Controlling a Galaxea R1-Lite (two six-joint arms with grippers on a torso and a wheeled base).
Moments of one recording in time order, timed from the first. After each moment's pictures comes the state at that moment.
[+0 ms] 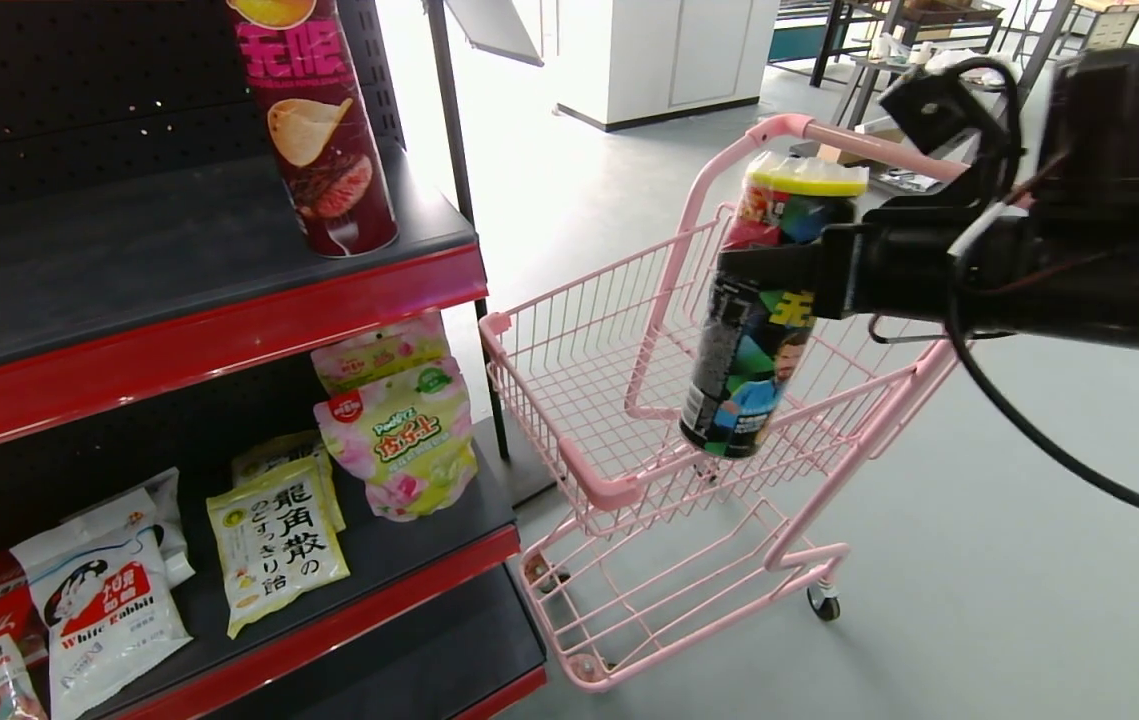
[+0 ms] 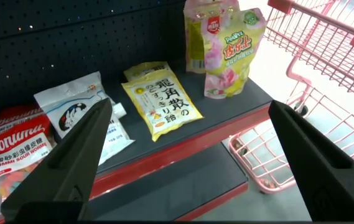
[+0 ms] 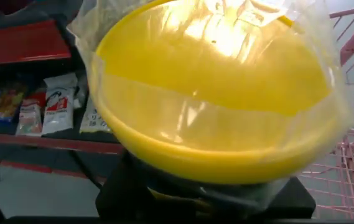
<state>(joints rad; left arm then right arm) 0.01 0.00 0.00 0.00 0.03 -0.01 0.47 1.59 -1.19 -0.21 0.29 0.09</state>
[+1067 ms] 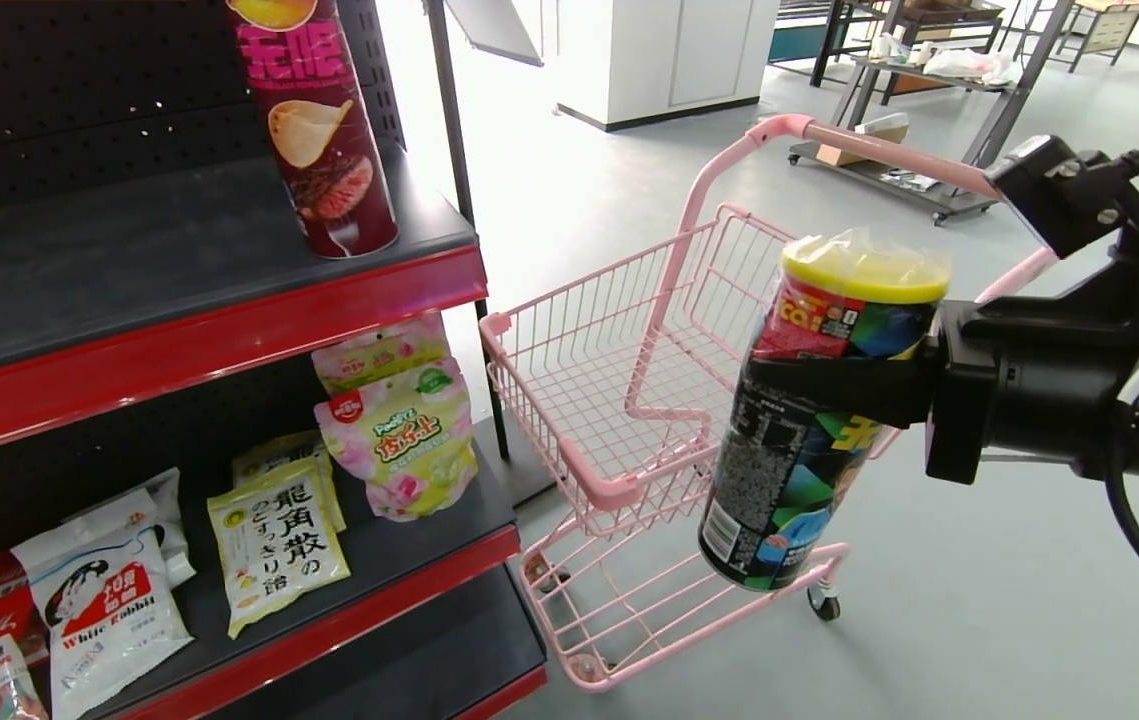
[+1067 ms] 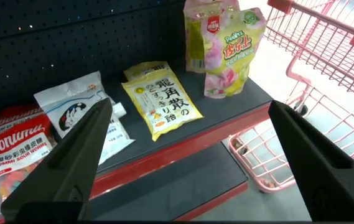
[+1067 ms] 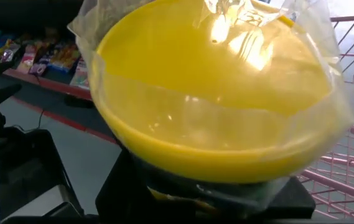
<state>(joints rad) 0.01 0.00 0.00 0.01 0.03 -0.01 0.55 1.39 -0.87 -0.32 0.41 0.01</state>
